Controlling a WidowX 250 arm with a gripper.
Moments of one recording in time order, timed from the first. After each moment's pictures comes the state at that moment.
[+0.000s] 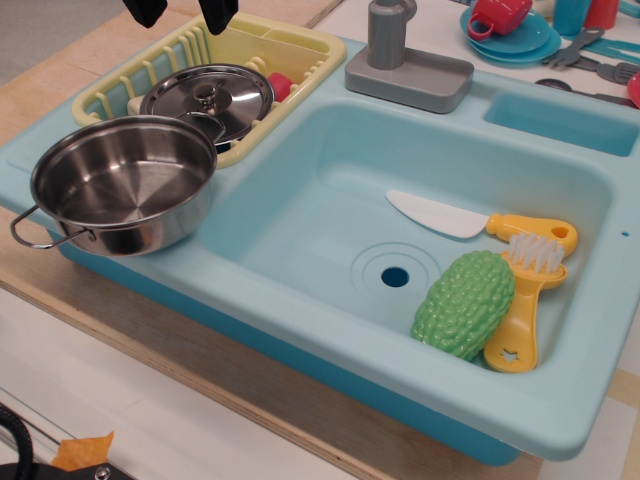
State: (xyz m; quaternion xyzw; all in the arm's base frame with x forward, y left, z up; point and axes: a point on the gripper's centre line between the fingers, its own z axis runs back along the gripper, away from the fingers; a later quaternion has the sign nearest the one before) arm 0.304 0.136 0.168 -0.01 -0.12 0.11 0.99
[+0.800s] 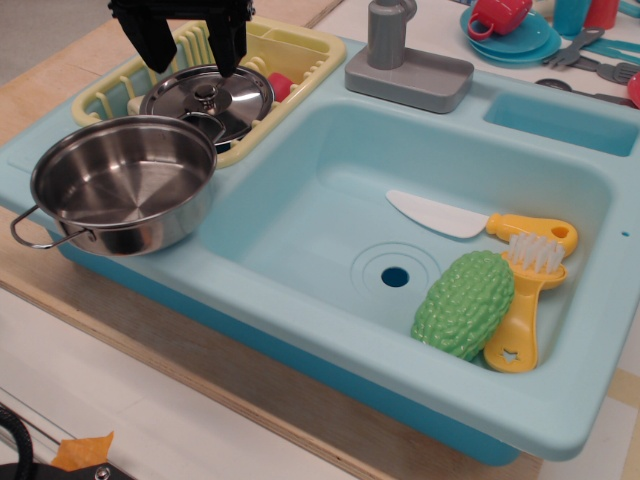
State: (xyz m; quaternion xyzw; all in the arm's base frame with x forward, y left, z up) arm 0.304 0.132 0.132 -0.03 -0.10 0.14 0.98
